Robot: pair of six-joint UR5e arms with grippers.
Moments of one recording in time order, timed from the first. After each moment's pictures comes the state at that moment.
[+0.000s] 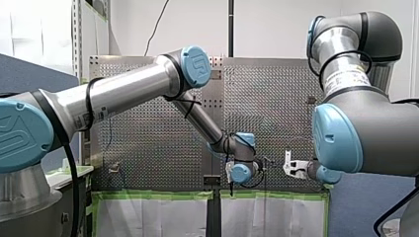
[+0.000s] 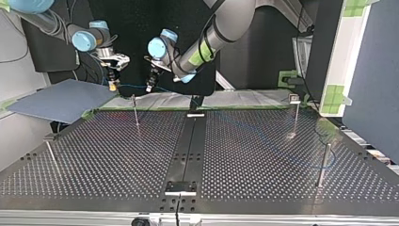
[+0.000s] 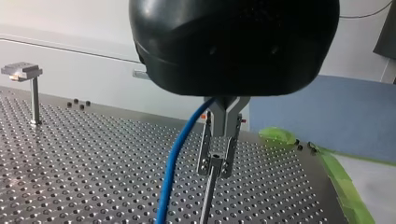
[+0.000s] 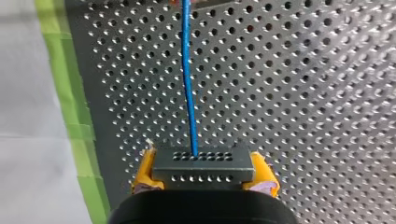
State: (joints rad) left arm -0.83 -2.71 -1.14 -2.50 -1.91 -1.75; right arm 1.62 -0.72 1.87 -0.98 1.19 1.62
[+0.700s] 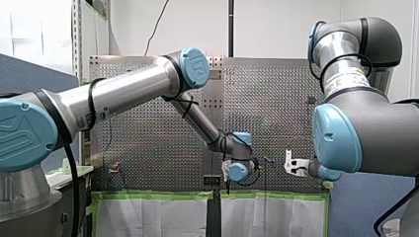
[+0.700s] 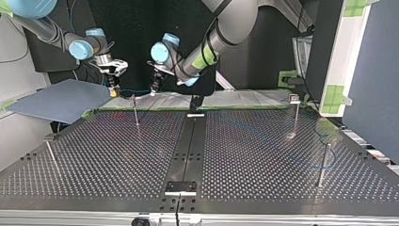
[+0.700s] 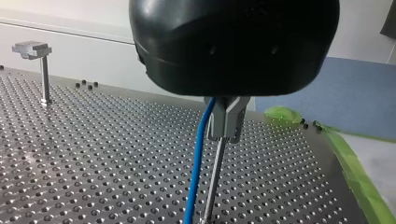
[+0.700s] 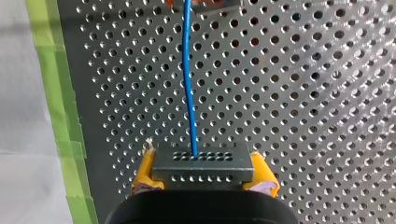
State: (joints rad) left arm -0.80 -2.71 -1.14 -2.49 -1.92 -1.75; right arm 1.61 -0.69 1.77 -0.90 1.12 1.61
